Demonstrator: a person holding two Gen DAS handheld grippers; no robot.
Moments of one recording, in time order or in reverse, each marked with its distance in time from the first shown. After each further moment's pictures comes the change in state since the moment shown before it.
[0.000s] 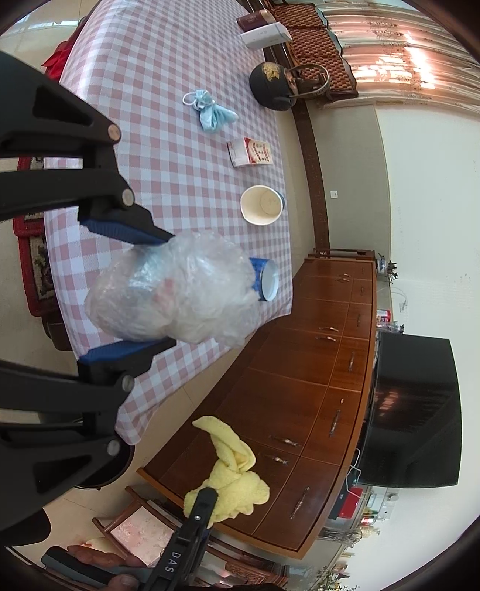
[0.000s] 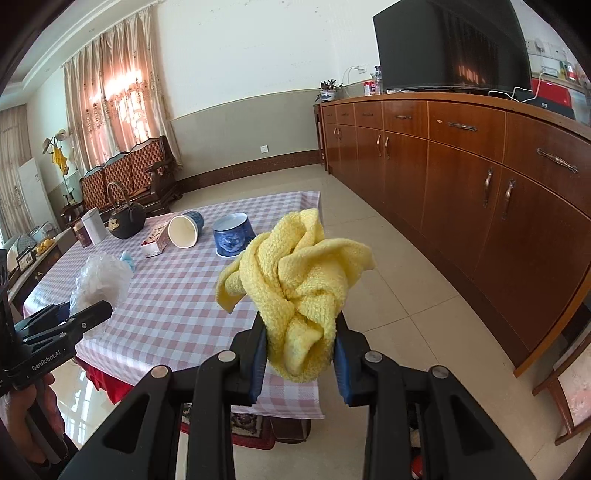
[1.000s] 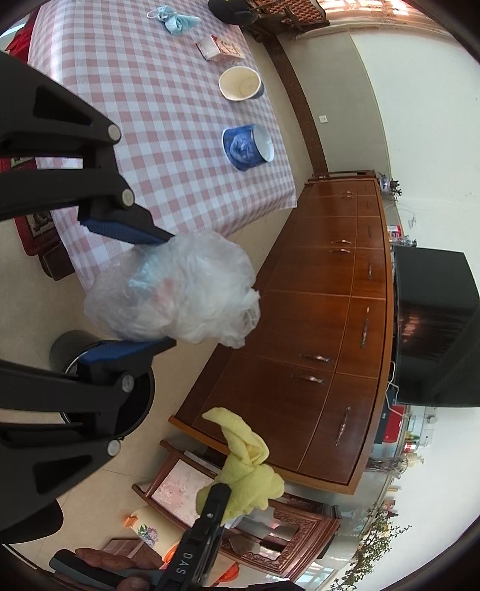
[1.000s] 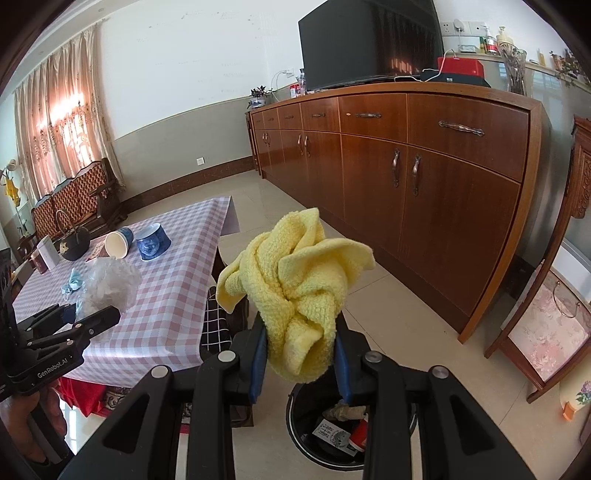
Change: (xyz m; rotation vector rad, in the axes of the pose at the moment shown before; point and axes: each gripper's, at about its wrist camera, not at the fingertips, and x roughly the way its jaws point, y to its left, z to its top) left arm 0.025 -0.126 -0.006 0.176 0.057 -0.223; right arm -0.084 -0.109 -0.040 0.134 -0.016 -0.207
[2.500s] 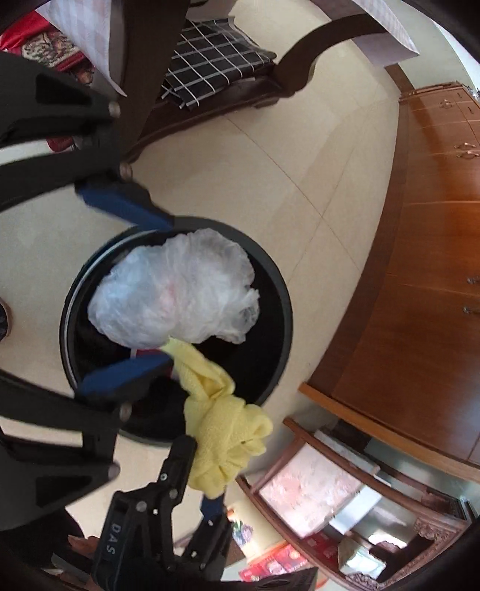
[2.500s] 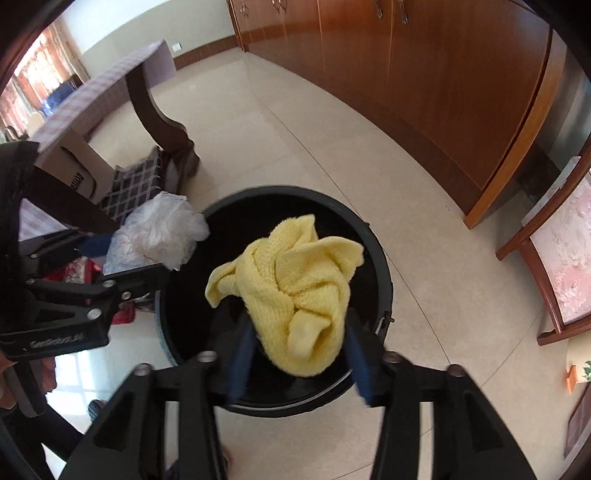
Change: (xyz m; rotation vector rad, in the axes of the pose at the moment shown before) left arm 0.206 -0.133 -0.100 0.105 0.505 -0.099; right arm 0.177 -0.139 -0.155 -0.016 0.518 -0.016
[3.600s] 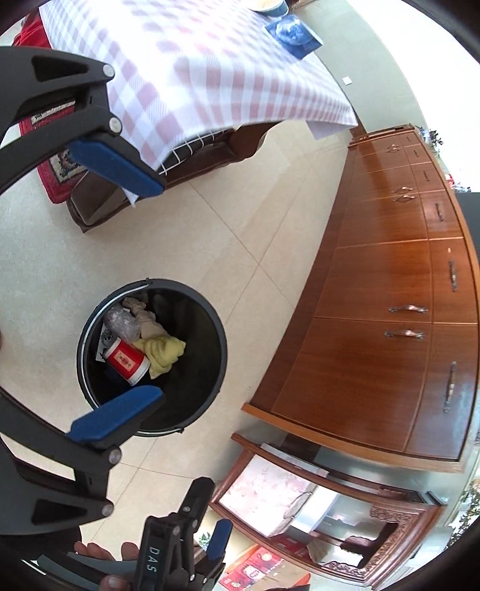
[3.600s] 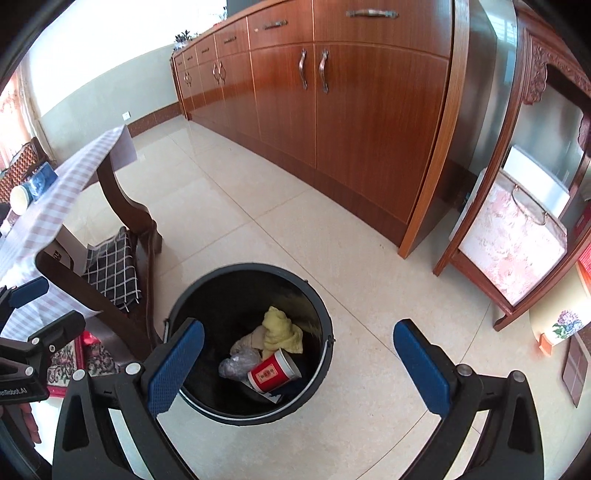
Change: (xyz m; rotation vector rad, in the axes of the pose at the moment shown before) left arm -0.126 0.010 -0.011 -0.013 -0.254 0.102; right arm -0.120 0.017 -0.007 0.166 -0.277 -0.169
